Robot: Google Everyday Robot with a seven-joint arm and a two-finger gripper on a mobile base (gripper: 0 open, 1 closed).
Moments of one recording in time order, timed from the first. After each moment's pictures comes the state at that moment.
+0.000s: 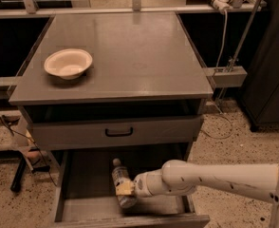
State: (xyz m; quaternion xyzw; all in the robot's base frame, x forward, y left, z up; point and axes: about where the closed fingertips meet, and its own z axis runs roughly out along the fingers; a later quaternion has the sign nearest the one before) arm 0.467 0.055 0.435 -0.13 0.90 0.39 0.13
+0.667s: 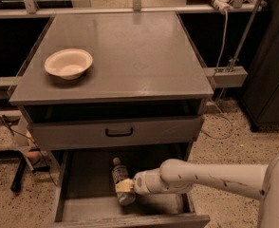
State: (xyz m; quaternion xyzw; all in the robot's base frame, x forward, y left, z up) arm 0.488 0.060 0.412 -0.11 0.90 0.40 0.13
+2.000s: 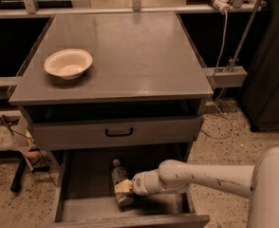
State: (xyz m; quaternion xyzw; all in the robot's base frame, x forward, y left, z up) arm 0.495 0.066 0.386 -0.10 0.90 0.42 0.12
